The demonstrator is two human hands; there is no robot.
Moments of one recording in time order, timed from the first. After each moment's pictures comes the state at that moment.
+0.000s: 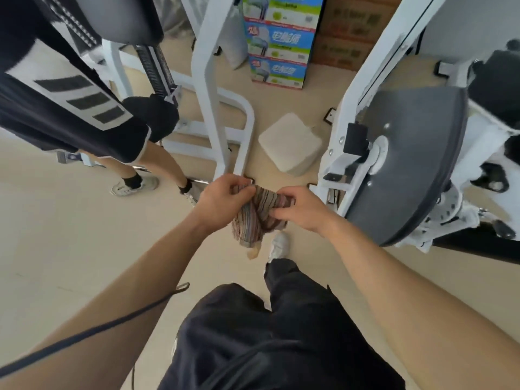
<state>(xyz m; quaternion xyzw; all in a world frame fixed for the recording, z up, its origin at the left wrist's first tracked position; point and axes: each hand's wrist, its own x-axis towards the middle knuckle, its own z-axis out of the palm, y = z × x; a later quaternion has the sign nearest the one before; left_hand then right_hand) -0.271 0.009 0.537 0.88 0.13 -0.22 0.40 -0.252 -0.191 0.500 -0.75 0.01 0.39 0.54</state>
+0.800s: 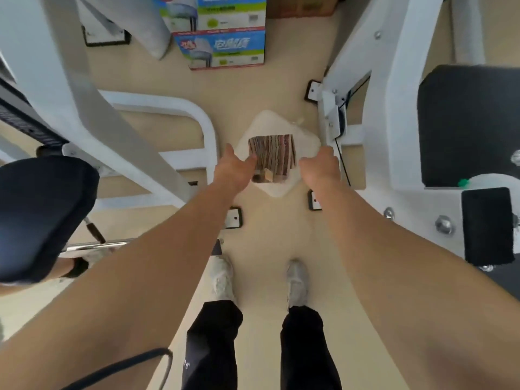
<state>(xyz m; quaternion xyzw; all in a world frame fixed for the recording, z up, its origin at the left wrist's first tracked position) 0.071 -0.008 0.192 0.82 0.20 -0.37 0.38 0.039 -0.179 0.191 -0.75 0.45 0.23 0.43</state>
